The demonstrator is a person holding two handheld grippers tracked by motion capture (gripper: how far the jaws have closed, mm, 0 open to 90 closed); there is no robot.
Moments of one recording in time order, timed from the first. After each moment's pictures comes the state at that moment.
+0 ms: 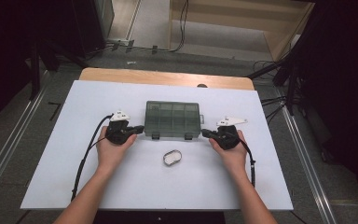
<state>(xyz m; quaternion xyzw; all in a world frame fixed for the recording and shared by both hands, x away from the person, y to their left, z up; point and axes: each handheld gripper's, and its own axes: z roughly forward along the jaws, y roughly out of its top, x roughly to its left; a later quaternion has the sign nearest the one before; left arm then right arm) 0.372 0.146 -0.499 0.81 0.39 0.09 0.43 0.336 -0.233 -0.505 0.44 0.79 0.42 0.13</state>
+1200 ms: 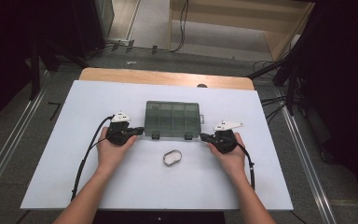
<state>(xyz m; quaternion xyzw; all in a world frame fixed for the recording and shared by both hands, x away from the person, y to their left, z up) 0.373 0.147 -0.504 0.81 0.39 0.09 0.43 0.330 -0.228 -0.515 0.41 0.81 0.40 0.14</state>
